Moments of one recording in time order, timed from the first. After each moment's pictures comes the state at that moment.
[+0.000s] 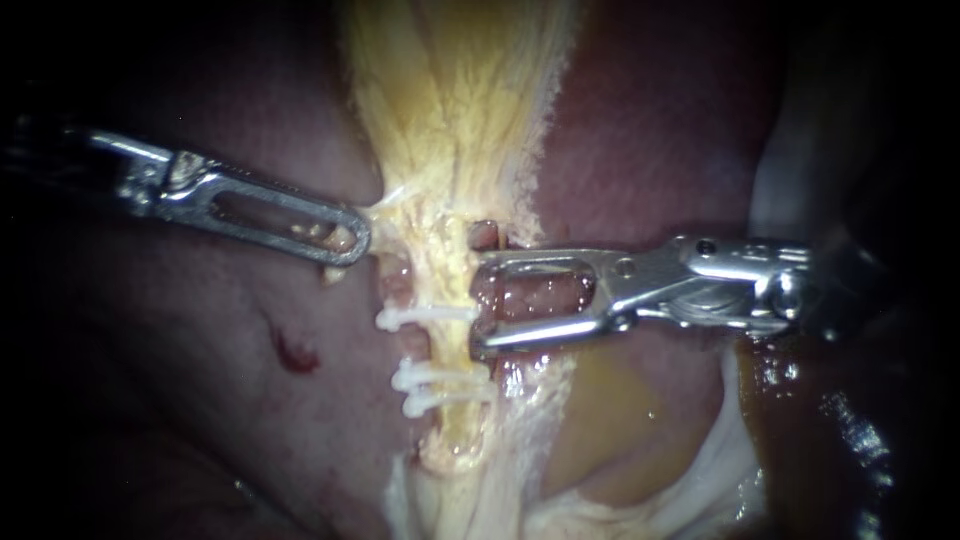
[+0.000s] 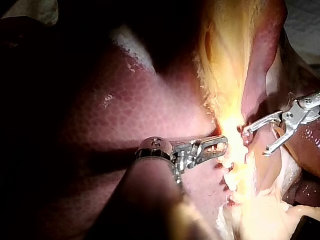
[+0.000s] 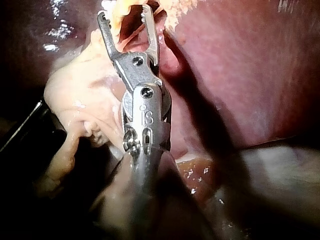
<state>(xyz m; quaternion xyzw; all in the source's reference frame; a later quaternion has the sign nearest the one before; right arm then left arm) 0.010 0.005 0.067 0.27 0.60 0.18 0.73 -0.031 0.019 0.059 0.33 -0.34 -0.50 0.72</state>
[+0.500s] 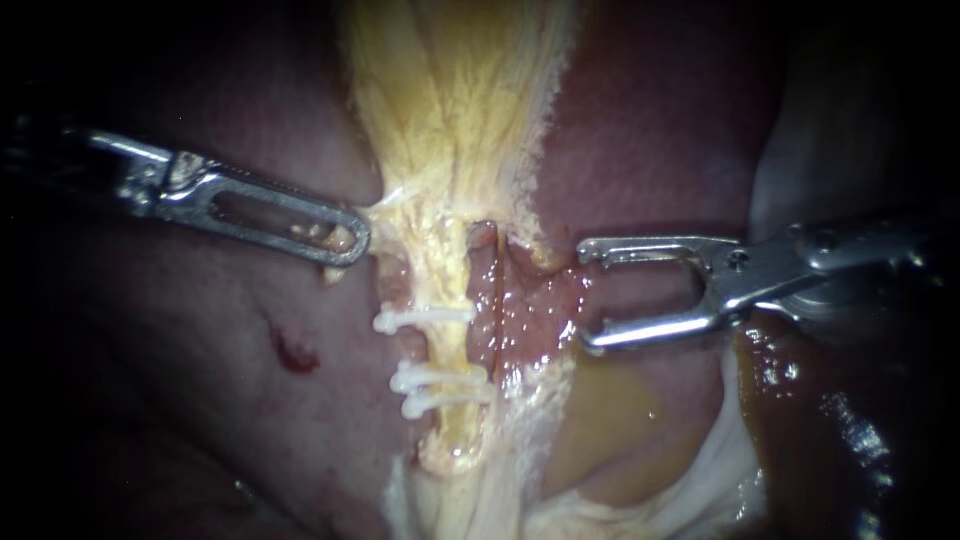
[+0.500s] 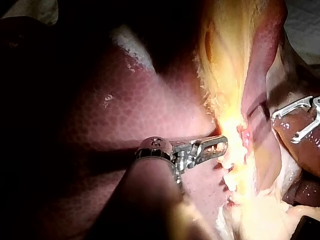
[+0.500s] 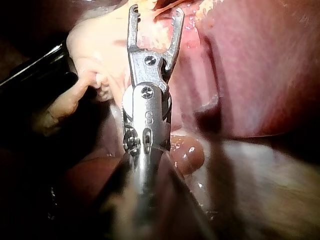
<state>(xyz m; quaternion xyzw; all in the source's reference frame) 0.003 0.006 0.061 0.25 0.59 0.15 0.75 -0.031 0.019 0.059 0.33 -0.34 -0.50 0.72</state>
